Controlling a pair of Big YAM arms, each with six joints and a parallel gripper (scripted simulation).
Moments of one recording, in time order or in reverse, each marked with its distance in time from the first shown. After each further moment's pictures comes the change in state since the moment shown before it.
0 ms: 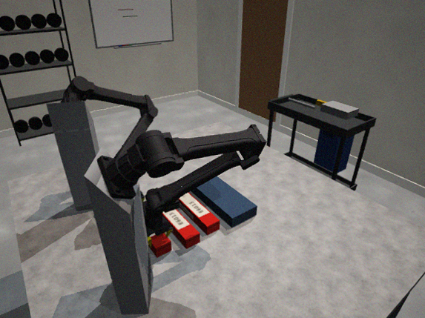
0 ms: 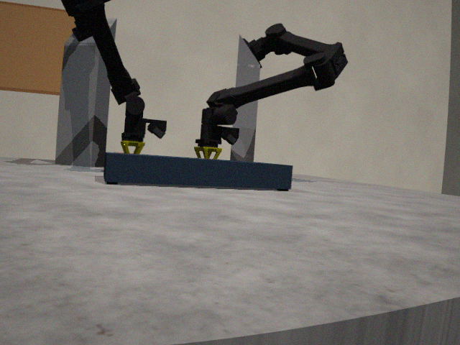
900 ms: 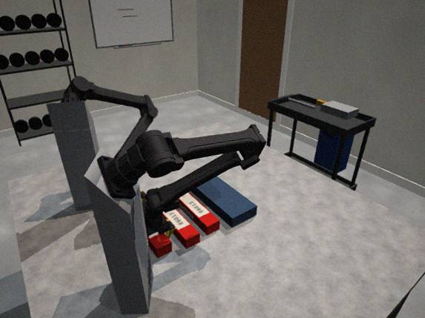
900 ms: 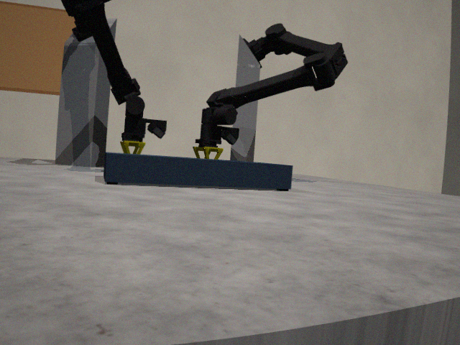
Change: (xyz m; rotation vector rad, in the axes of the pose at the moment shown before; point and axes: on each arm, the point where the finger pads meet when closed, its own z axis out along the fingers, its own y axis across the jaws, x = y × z) left arm 0.000 0.001 0.000 -0.002 0.002 0.001; right arm 0.000 0.000 0.000 0.000 -0.001 -0.002
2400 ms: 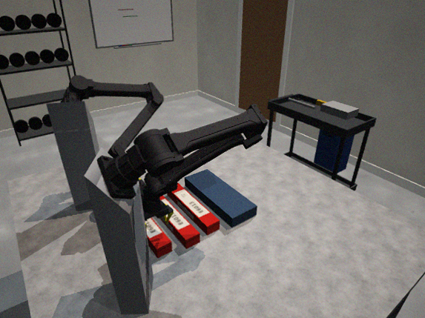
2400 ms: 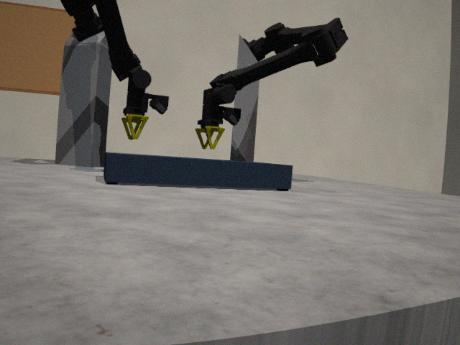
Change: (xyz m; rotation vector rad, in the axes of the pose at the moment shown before) left arm -0.002 -0.001 -0.068 0.007 -0.015 0.038; right arm -0.001 -0.001 -0.081 -0.001 -0.002 -0.035
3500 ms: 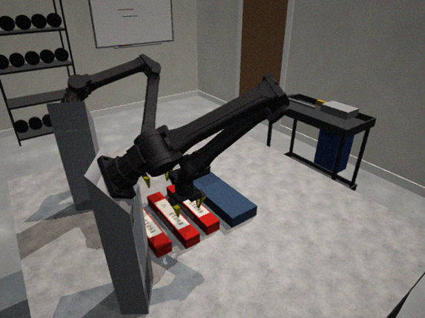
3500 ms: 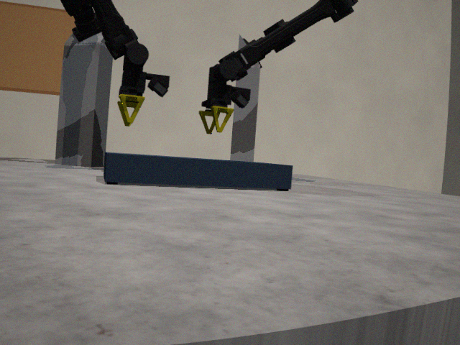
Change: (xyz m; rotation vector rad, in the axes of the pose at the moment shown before) left arm 0.024 -0.134 -0.048 0.011 0.012 -0.035; right arm 0.034 -0.136 -0.037 0.024 0.004 0.064
